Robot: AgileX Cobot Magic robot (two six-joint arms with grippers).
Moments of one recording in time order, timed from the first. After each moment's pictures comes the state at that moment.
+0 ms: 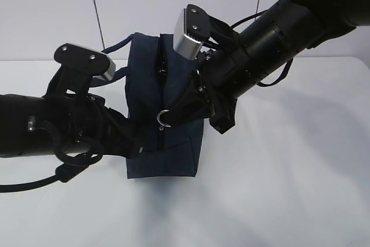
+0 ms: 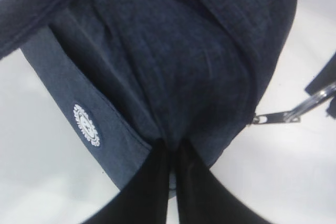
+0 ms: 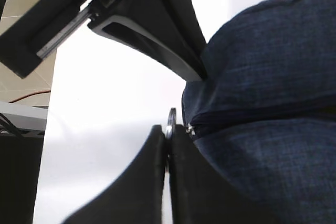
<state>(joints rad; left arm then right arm) -0.70 1.51 -0.68 -0.51 -0.07 0.33 0.41 1.81 -1.32 0.91 1.01 -1.55</state>
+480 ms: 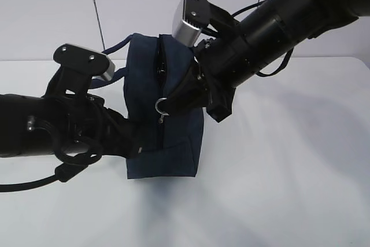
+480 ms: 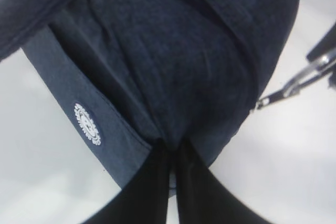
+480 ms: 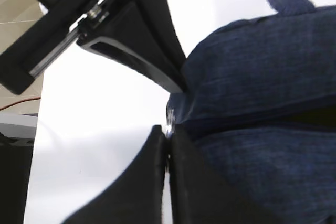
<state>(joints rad) -0.70 1.51 -0.68 -0.51 -0.06 0.33 0.41 1.80 -1.35 0.90 1.00 -1.52</state>
